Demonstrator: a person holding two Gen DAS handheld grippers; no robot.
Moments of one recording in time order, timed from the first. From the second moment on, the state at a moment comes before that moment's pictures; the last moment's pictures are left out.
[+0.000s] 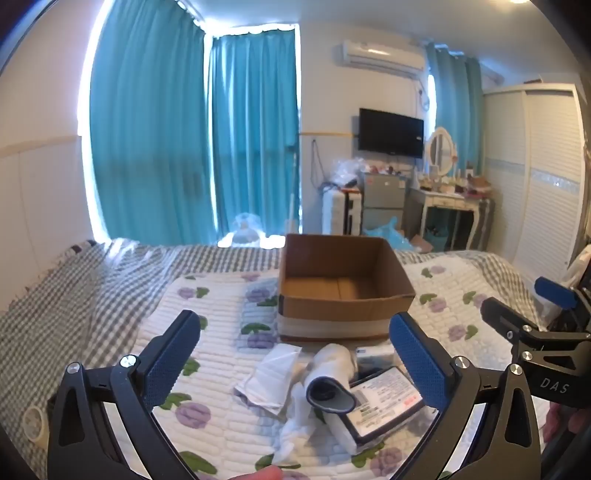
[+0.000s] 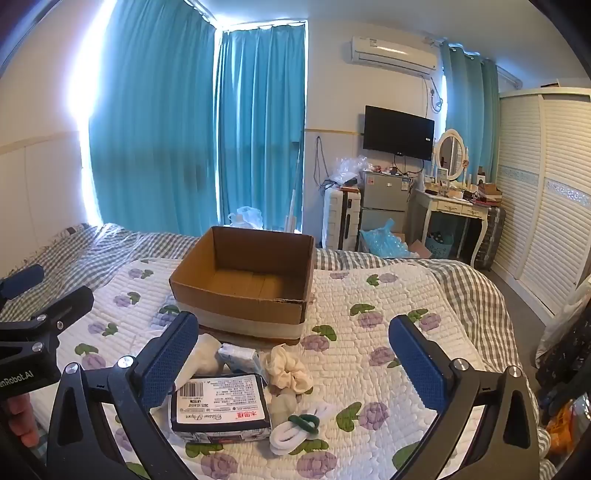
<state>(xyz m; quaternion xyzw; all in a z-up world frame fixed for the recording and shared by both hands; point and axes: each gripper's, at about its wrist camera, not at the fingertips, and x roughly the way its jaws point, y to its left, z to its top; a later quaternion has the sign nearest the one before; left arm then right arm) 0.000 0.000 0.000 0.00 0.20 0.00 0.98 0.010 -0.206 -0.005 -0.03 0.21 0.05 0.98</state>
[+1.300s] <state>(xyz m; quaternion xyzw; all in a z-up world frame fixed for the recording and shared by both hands) -0.002 -0.004 0.001 -0.01 0.20 0.00 0.98 0.011 -0.201 -0.012 -0.04 0.22 0.05 0.97</state>
